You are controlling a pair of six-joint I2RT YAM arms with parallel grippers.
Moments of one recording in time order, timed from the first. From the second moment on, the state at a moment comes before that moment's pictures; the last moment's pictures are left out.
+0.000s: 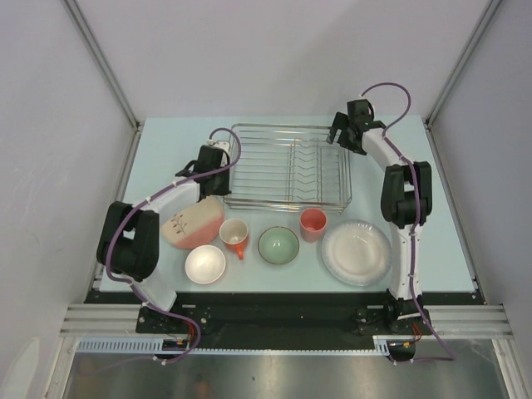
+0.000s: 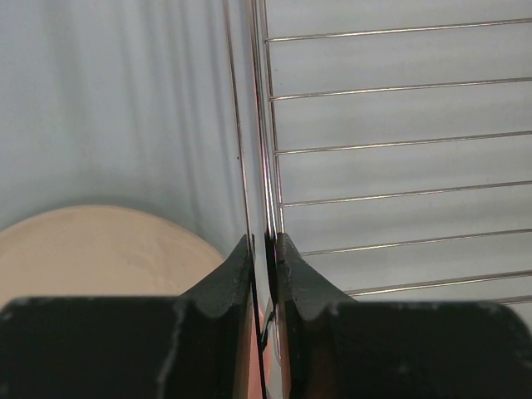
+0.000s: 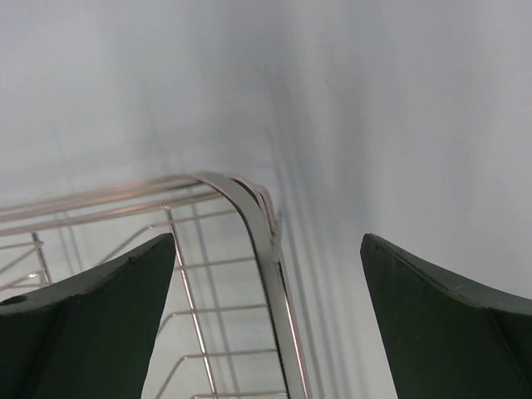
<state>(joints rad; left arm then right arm) -0.33 1.67 1.09 -0.26 -0.07 -0.18 0.17 2.27 1.93 -0.47 0.11 0.46</state>
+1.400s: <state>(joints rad) -0.26 1.68 1.52 -0.44 0.06 -0.05 0.68 1.42 1.50 -0.63 0.30 0.42</state>
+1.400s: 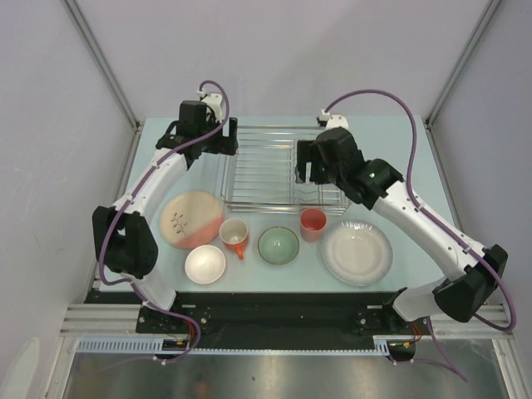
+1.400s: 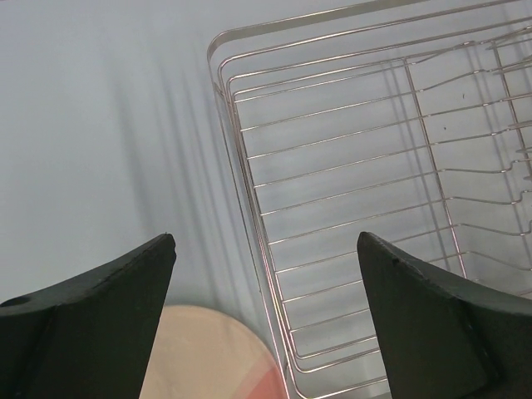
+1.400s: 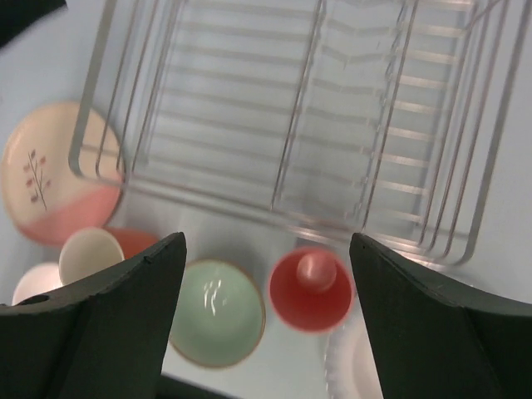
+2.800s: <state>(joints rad) -0.22 1.39 1.21 -0.35 -0.02 0.04 0.89 1.60 1.08 -0.54 0.07 0.63</state>
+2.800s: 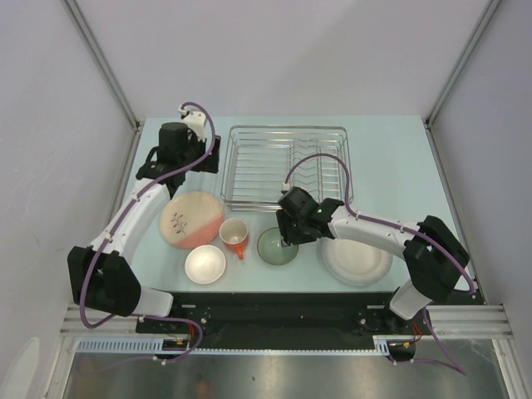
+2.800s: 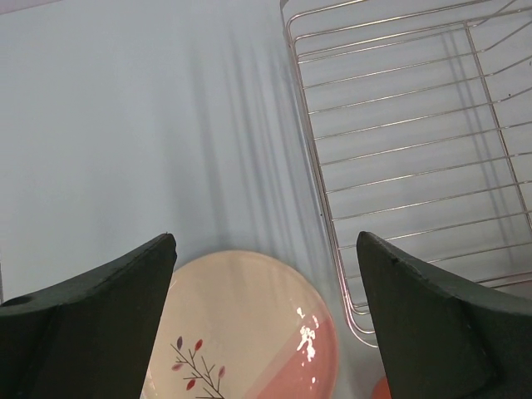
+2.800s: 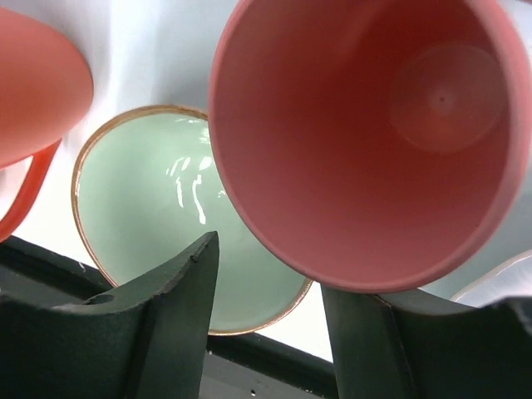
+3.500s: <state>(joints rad) -0.20 1.39 1.20 -0.32 -0.02 0.06 0.98 1.56 0.97 -0.52 0.16 0.65</state>
